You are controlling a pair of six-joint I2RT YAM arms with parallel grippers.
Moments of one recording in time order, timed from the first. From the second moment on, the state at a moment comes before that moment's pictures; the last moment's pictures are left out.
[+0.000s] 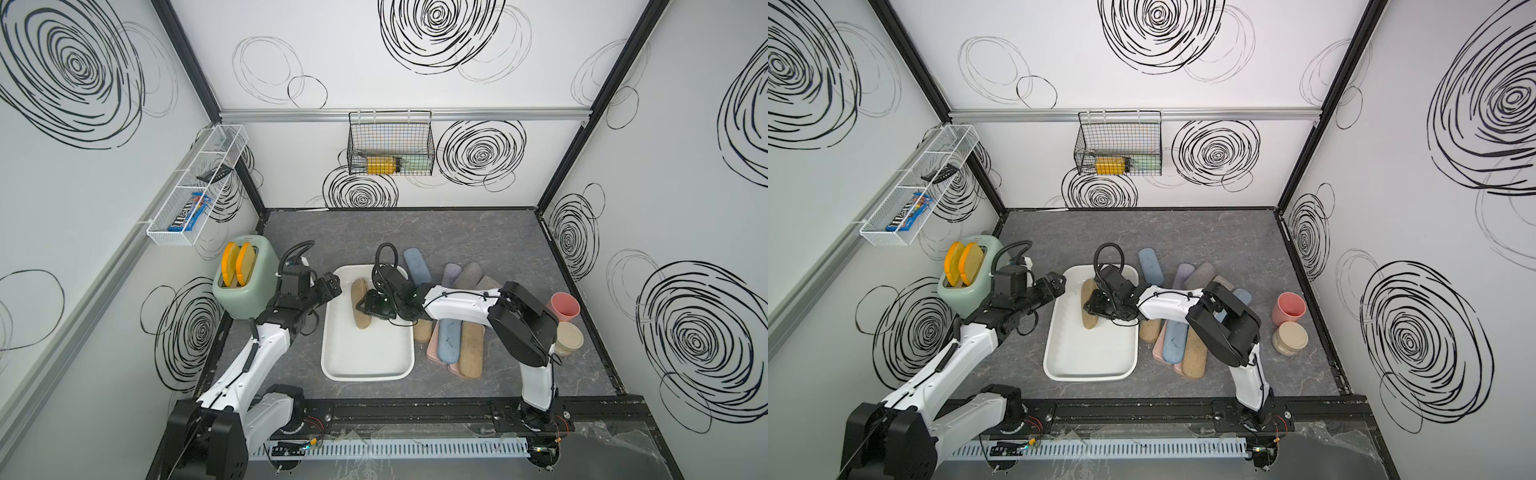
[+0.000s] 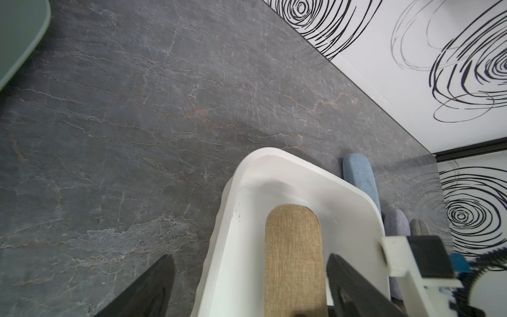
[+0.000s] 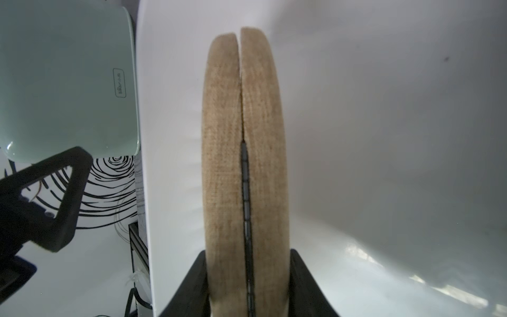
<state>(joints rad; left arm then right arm) -0.10 1.05 0.60 -0.24 0.10 -0.64 0.95 1.99 1.26 -0.04 -0.22 1.09</state>
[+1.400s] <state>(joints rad) -0.17 1.06 0.60 -0.24 0.09 -0.64 0.93 2.07 1.46 -0.26 -0.15 1.04</state>
